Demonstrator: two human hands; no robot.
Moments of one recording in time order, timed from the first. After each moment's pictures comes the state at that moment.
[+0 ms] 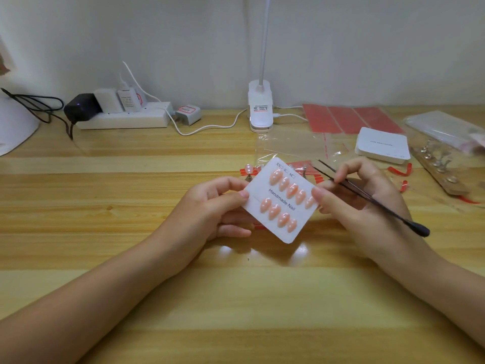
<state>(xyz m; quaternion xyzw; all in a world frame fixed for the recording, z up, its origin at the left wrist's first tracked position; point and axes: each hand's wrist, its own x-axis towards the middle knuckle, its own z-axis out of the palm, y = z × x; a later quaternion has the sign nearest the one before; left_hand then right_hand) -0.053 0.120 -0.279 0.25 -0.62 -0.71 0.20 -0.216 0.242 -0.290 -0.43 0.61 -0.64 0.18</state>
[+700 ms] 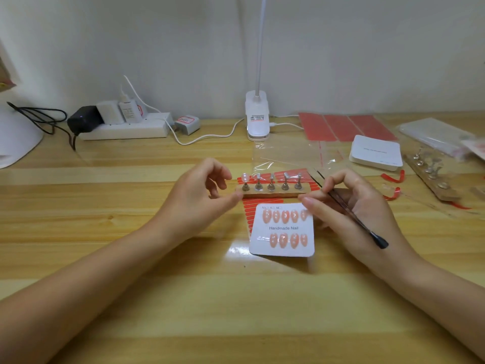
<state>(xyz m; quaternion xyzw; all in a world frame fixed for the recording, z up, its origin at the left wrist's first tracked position) -0.067 0.088 -0.281 0.28 -0.83 -0.36 0.30 -0.228 0.241 -0.300 -0.48 0.63 -0.59 0.15</state>
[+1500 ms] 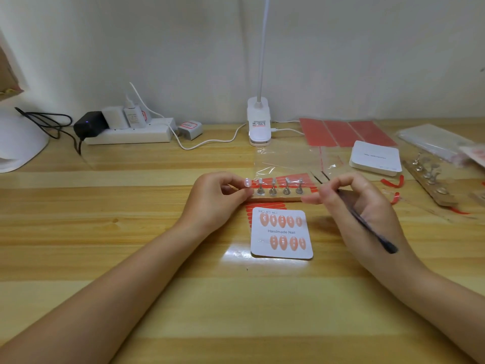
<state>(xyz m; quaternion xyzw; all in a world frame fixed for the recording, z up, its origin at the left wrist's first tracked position) -0.093 0.082 -0.297 0.33 -0.80 -0.38 0.32 -0.219 0.243 -0.292 -0.45 0.64 -0.61 0.12</state>
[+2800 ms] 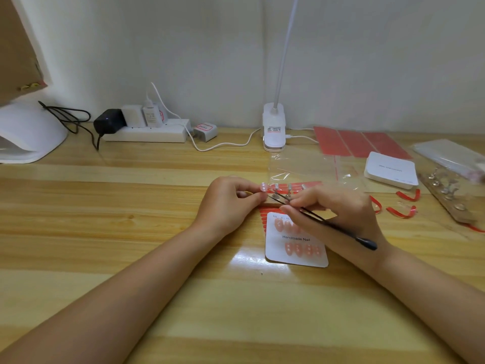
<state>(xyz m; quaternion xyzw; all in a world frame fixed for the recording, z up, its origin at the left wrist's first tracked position) -0.091 0.076 -0.302 0.32 -0.81 -0.37 0.32 -0.228 0.205 -0.297 -0.72 0.51 -0.47 -0.09</state>
